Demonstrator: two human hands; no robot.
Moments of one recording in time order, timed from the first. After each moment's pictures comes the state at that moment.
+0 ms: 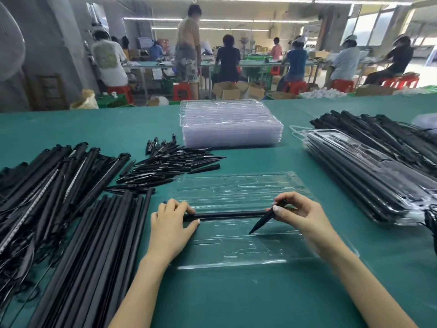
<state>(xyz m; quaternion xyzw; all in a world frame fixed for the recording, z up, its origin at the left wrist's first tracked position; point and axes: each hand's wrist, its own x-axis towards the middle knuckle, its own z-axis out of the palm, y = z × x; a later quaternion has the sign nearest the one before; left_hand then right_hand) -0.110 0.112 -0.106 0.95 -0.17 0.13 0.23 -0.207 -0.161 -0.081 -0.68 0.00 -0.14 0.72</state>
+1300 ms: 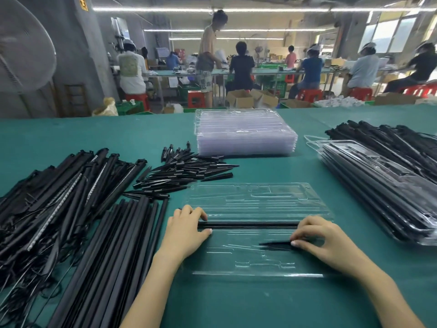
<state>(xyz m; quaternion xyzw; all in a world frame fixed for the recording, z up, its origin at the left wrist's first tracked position) -0.110 0.109 -0.082 0.97 -0.18 0.03 0.18 -0.219 -0.193 -0.083 -0.93 -0.10 -0.14 0.31</state>
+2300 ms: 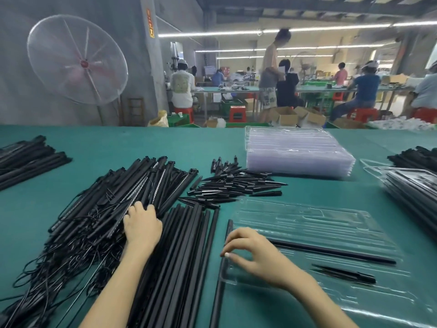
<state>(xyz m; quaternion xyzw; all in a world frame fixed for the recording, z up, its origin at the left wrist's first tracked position) -0.082 0.280 -0.065 0.98 0.15 0.12 -0.01 -0.153 0.011 -0.067 -0.88 -0.32 -0.05 0.34</state>
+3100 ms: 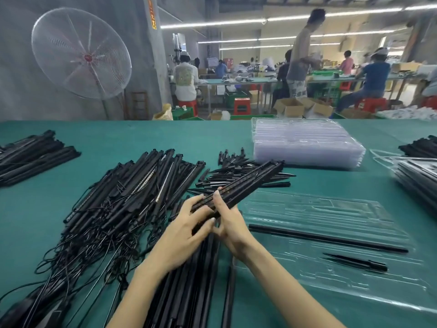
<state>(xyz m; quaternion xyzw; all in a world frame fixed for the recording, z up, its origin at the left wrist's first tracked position) -0.152 0.242 -0.047 0.89 -0.25 0.12 0.37 -0.132 0.107 -0.048 -0.51 -0.07 0.10 0.85</state>
